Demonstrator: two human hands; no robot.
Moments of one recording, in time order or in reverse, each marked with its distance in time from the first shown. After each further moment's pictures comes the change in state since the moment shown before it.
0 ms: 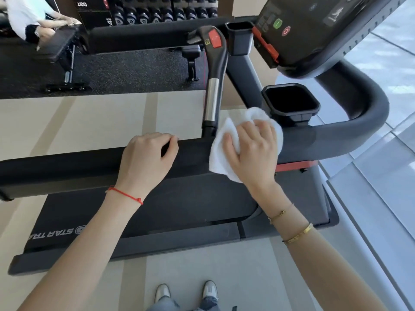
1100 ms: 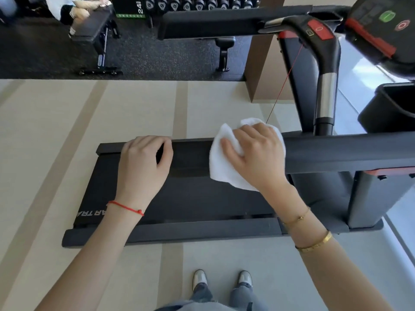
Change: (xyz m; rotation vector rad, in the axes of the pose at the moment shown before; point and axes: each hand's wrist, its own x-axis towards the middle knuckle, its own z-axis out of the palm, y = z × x) left_hand -0.075 -0.229 -0.104 0.035 0.118 -0.154; right_hand 0.010 -0.240 0.078 0.084 -0.242 -0.110
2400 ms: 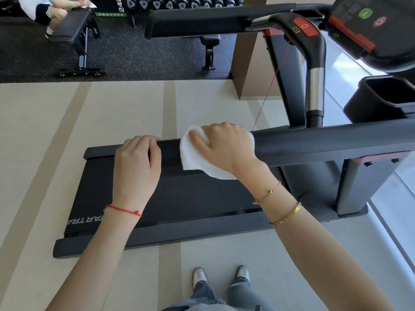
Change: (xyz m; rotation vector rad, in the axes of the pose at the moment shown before) left_hand -0.004 -0.009 -0.006 -0.072 0.004 -0.064; right_hand 0.034 -0.048 0.007 0.016 -0.454 0.108
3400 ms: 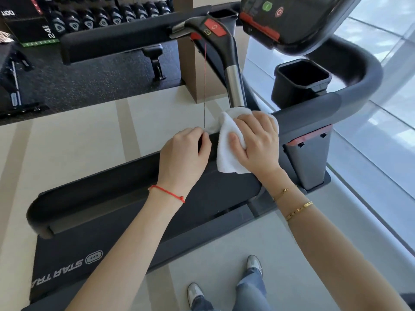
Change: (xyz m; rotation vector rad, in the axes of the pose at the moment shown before) left_hand 0.033 0.183 0.105 -0.132 -0.209 0.351; right_hand -0.080 0.199 -0.017 -0.197 0.670 0.003
